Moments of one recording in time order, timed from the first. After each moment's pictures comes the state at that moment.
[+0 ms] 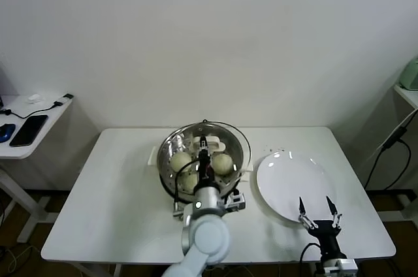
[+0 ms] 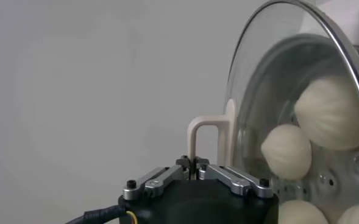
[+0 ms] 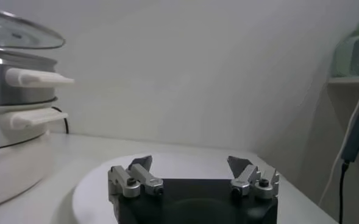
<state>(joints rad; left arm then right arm) 1.06 -1.55 0.11 -1.84 1.67 0.74 0.26 -1.56 1.34 0.64 1.70 0.16 0.30 0.00</state>
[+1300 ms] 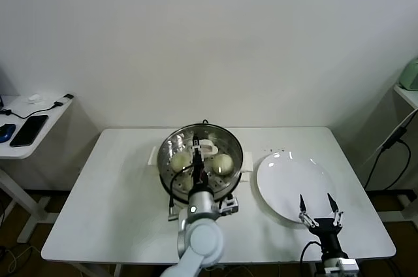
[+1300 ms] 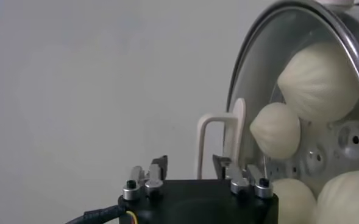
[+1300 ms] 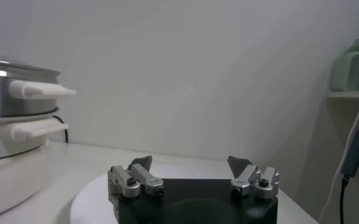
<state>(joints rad) 1.09 -1.53 0.08 -1.82 1.64 0.74 0.19 -1.57 1.34 0.64 1.71 0.14 0.32 0.00</state>
